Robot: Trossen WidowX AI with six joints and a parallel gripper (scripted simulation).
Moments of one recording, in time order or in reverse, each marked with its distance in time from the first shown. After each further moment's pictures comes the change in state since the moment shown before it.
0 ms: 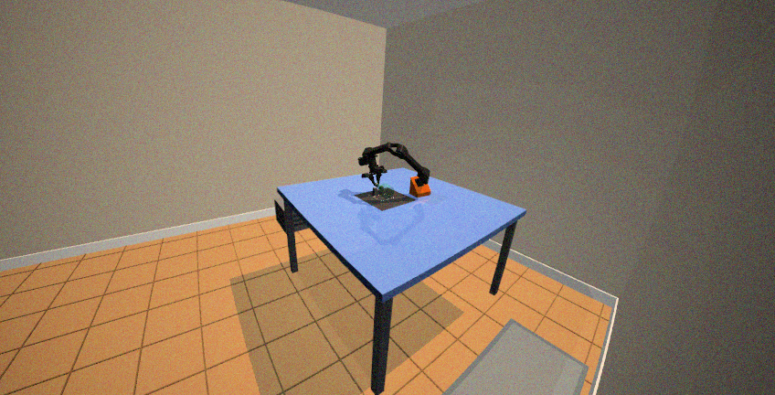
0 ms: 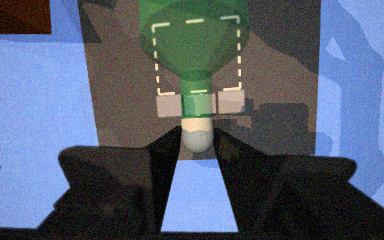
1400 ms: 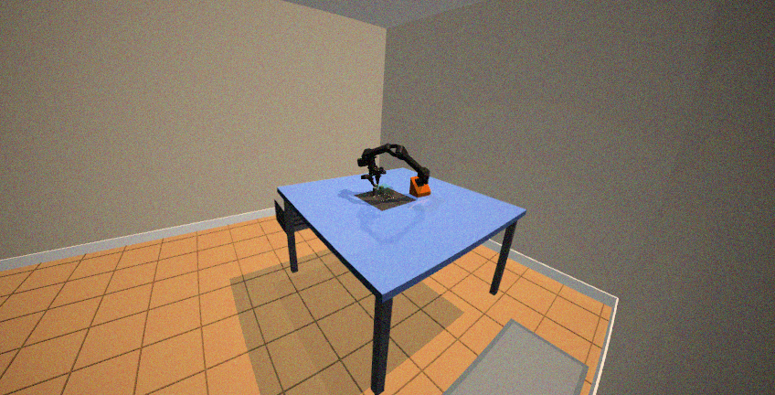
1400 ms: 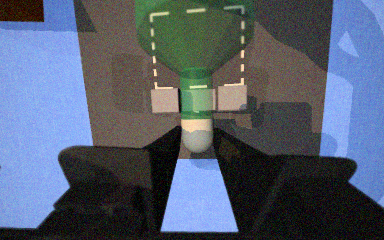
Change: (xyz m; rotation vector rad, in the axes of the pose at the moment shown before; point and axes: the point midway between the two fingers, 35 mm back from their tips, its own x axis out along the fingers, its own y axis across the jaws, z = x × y) arm 0.007 -0.004 -0.005 -0.024 0.019 0.016
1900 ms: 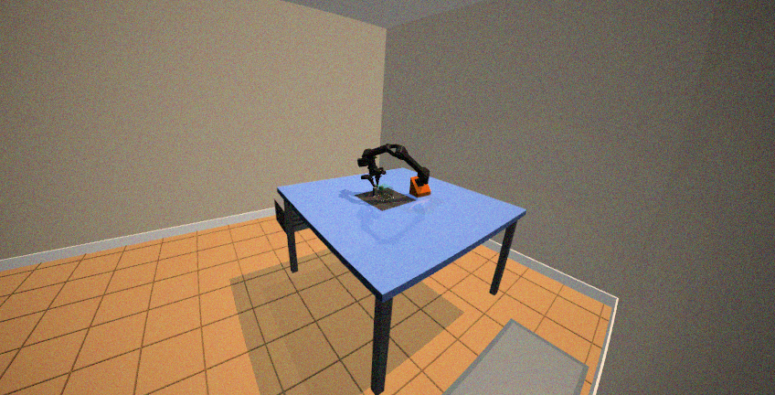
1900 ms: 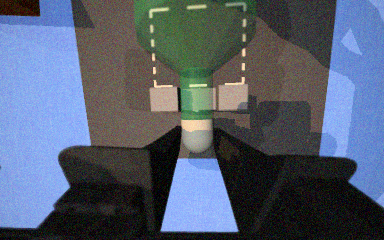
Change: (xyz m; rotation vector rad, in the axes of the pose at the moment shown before) arm 0.002 0.000 -0.001 -0.012 0.012 -0.003
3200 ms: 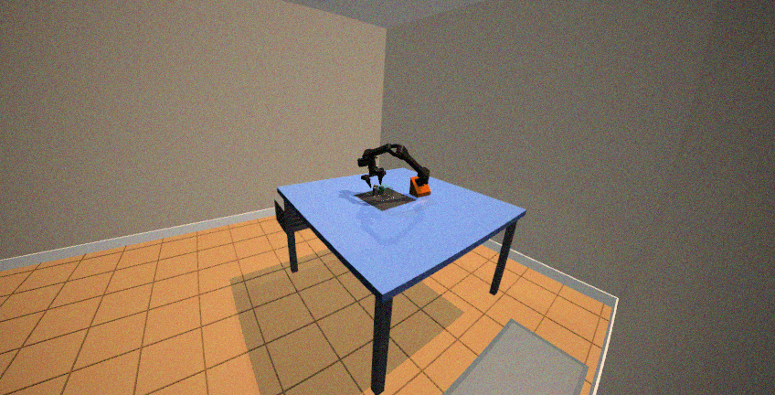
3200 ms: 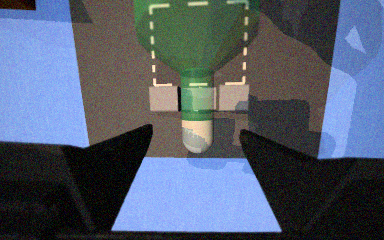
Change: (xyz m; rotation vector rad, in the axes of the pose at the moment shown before) arm 0.001 0.000 0.000 -0.014 0.017 -0.004
